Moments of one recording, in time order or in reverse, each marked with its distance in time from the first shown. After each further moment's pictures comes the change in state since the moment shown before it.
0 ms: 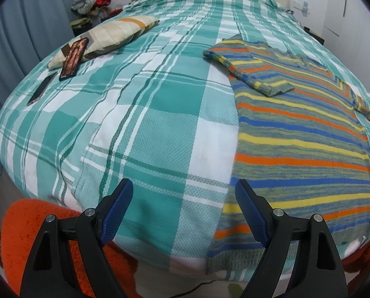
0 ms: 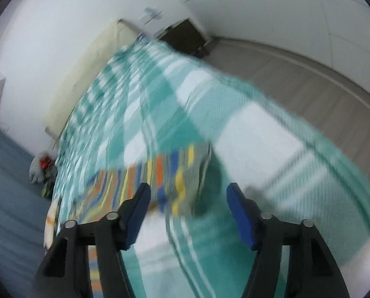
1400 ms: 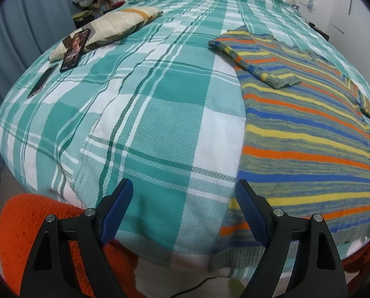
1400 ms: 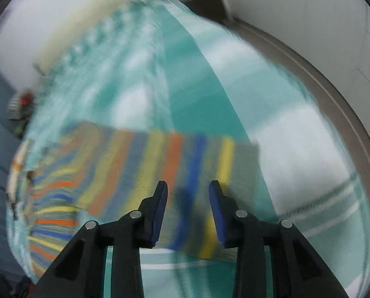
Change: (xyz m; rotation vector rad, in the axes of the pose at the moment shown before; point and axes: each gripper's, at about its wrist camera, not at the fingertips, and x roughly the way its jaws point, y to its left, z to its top) left arm 0.006 0.004 -0.003 -0.010 0.042 0.015; right arm 0.075 0.044 0.011 -0.249 0.191 -0.225
